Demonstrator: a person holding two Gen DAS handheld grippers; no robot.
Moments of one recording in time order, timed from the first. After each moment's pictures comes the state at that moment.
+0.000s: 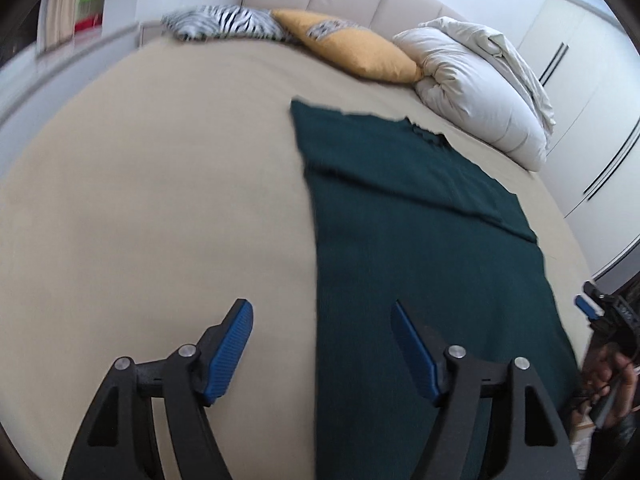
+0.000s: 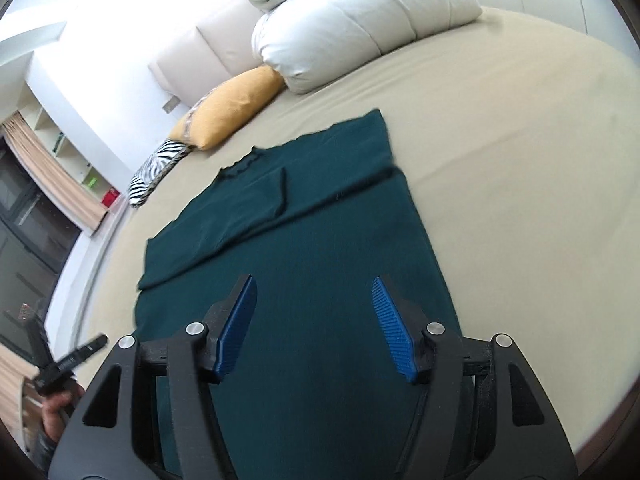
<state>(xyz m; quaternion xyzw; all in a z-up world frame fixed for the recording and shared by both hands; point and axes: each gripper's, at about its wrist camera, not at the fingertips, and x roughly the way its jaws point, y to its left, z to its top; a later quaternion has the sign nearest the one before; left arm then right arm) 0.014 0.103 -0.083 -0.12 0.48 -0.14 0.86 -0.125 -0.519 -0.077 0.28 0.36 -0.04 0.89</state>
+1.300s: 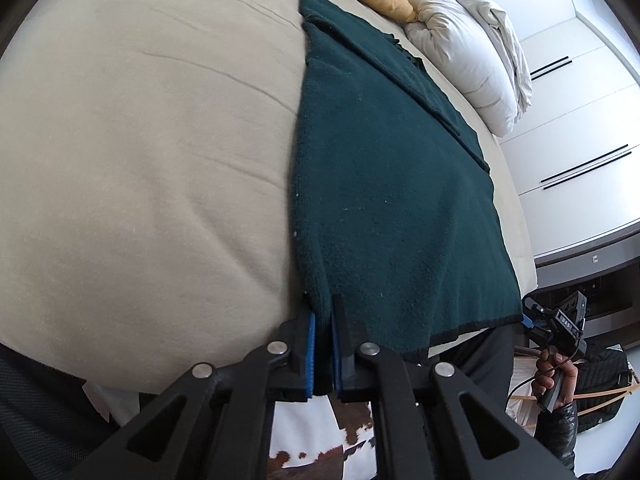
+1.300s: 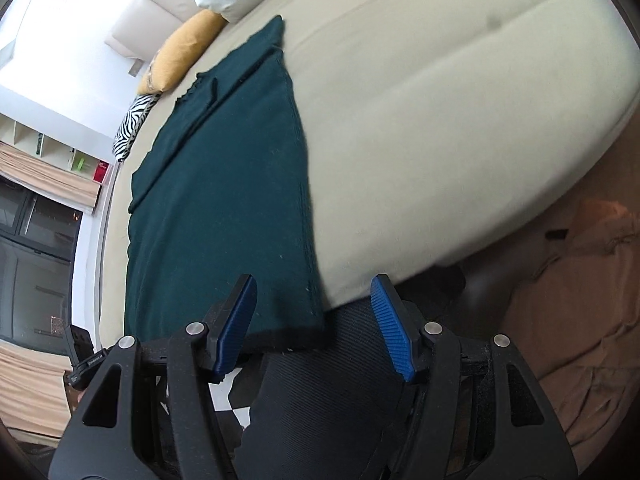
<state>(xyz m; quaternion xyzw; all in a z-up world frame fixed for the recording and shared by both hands) -0.082 0.117 -0.126 -0.22 0.58 -0.21 0.76 -0.295 -0.570 -0.130 0.36 0.48 -0.04 0.80</state>
